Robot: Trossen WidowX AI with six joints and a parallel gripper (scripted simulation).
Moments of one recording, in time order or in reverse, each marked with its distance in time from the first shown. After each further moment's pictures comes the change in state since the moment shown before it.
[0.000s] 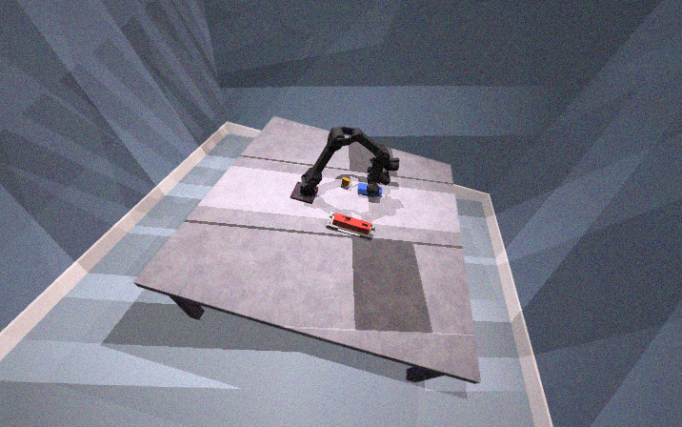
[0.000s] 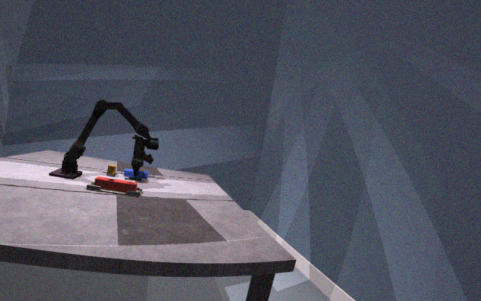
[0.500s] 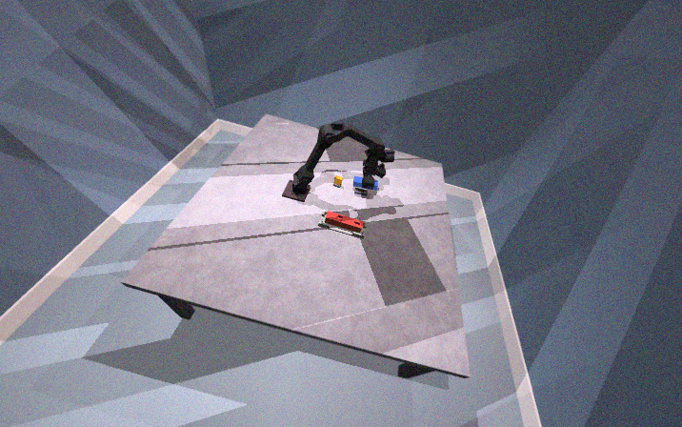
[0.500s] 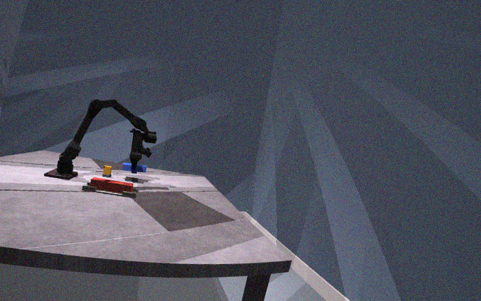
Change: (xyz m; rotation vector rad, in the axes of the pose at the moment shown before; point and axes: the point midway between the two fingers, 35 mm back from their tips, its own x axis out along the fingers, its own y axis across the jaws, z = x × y) arm -0.041 0.001 0.009 0.012 -0.032 -0.003
